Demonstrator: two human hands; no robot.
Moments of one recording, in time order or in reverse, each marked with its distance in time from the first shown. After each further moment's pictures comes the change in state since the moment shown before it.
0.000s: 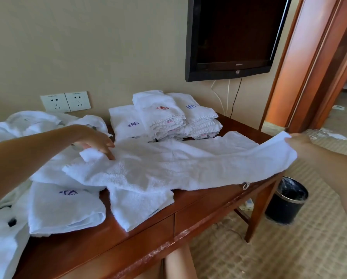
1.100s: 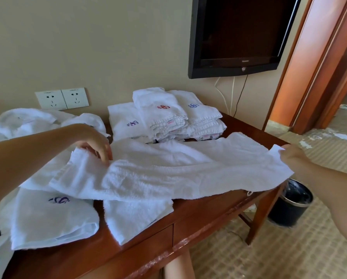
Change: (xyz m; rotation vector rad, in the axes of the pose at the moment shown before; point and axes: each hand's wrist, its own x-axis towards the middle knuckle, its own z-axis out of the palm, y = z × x) left_hand 0.024 0.006 -0.010 -0.058 -0.251 -0.044; right_hand -0.005 0.016 0.042 -0.455 -0.054 -0.153
